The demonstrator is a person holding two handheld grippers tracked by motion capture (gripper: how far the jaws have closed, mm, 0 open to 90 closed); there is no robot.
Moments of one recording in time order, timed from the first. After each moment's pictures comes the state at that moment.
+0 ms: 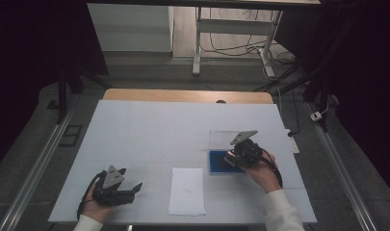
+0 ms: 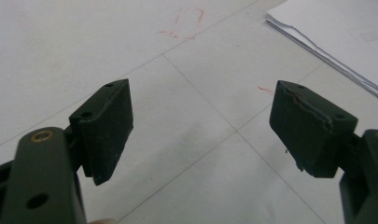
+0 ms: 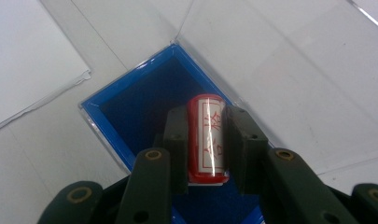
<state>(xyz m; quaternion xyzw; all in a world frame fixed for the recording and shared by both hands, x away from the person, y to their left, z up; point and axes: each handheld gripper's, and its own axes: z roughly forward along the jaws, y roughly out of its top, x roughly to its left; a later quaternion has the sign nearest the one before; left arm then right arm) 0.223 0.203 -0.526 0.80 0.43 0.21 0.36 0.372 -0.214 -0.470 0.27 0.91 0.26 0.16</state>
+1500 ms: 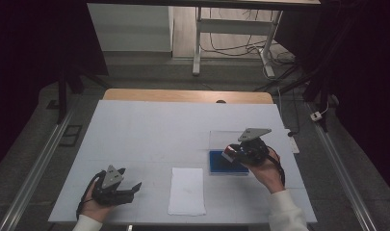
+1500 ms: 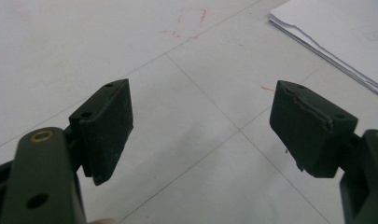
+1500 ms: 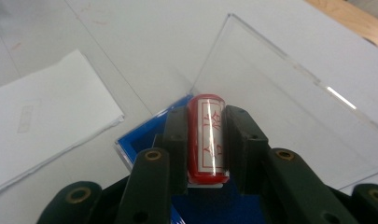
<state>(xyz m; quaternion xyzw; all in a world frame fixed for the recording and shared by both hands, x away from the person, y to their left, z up) 0.223 0.205 -0.526 0.80 0.43 0.21 0.36 0.362 -0.225 -0.443 0.26 0.88 0.36 0.15</state>
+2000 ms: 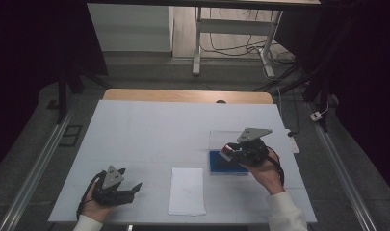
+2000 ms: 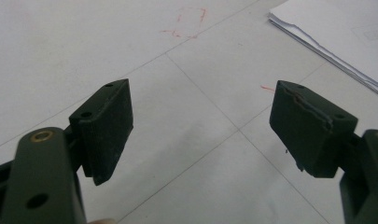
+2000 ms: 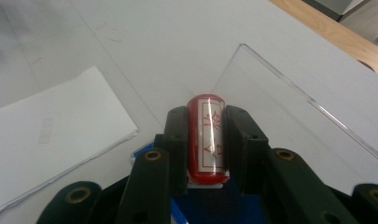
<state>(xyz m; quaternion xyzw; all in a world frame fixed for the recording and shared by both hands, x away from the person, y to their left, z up) 0.222 0.205 -0.526 0.80 0.43 0.21 0.36 0.351 -0.217 -0.431 0.24 0.88 0.38 0.16</state>
